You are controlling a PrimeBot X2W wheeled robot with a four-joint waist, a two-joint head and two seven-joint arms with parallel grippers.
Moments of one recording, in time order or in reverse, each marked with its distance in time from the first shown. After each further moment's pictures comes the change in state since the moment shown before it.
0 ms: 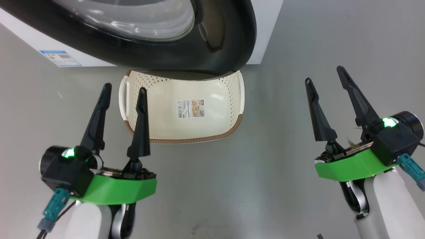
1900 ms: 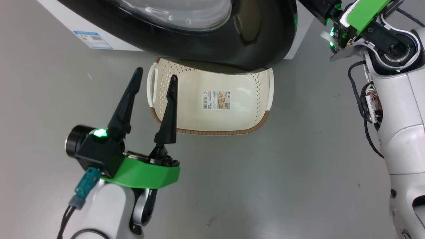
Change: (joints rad) left arm -0.117 -0.017 -0.107 0.082 0.015 0.013 0.000; right arm -0.727 -0.012 0.008 0.543 1.273 -0.001 0.907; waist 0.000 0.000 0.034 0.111
